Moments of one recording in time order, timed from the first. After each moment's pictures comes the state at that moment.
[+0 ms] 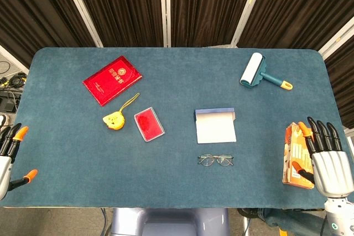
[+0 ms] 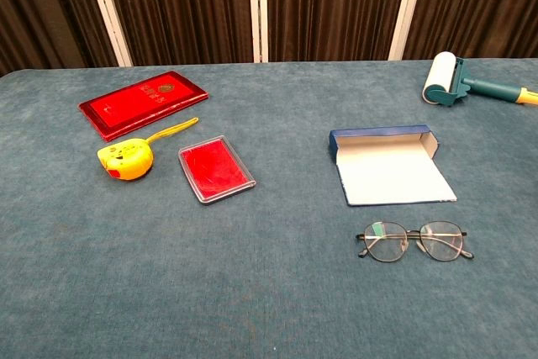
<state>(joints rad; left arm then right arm) 0.00 -0.95 -0.01 -1.95 1.60 1.59 0.26 0.06 -1.08 0.10 -1.78 -1.65 1.63 -0.28</state>
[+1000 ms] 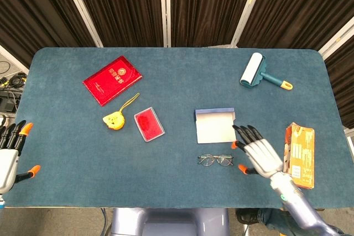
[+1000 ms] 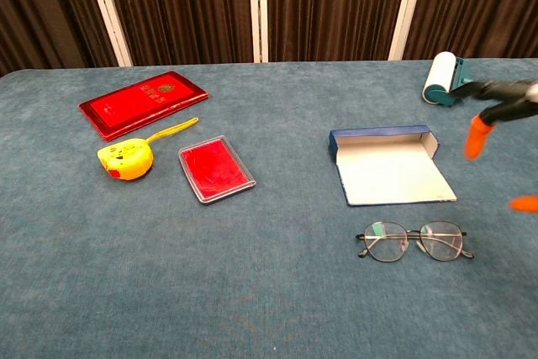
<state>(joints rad) -0.05 -1.00 -0.05 -1.94 1.46 1.49 0.34 0.38 -1.20 0.10 -1.78 -1.52 1.06 -0.23</state>
